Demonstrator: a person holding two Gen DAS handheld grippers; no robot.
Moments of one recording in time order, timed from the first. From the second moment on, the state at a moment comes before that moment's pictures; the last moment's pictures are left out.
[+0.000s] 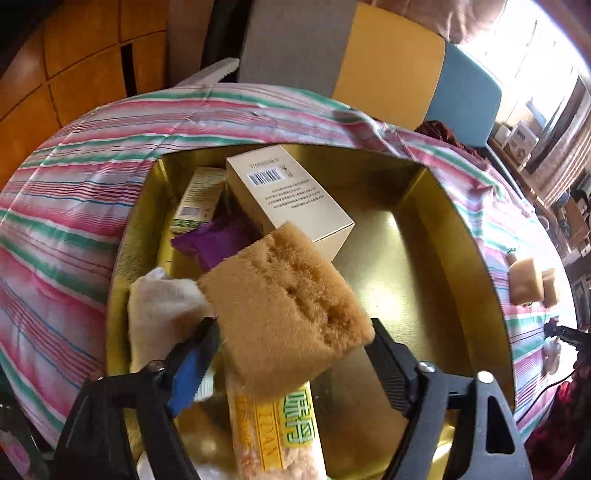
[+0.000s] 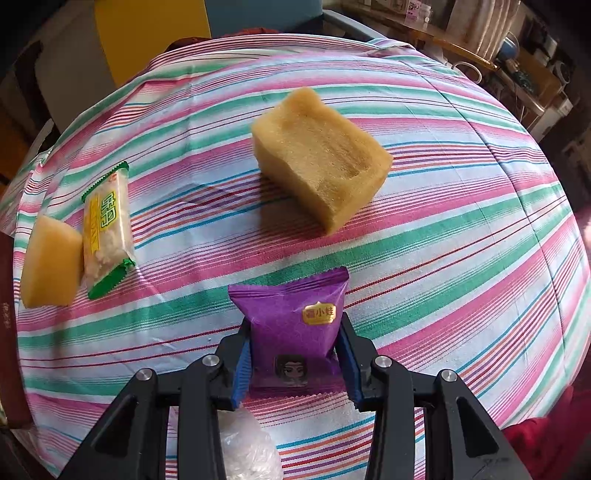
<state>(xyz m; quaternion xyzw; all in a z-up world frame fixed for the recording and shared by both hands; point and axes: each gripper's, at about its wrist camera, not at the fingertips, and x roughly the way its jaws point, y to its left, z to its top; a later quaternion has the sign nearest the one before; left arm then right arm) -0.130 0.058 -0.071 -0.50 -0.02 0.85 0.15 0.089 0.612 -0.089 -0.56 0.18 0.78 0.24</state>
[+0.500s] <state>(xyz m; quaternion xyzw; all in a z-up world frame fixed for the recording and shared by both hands) -0.073 0.004 -0.040 -0.44 -0.05 0.89 0.09 0.124 0.616 -0.048 -0.51 0.18 0.81 0.24</state>
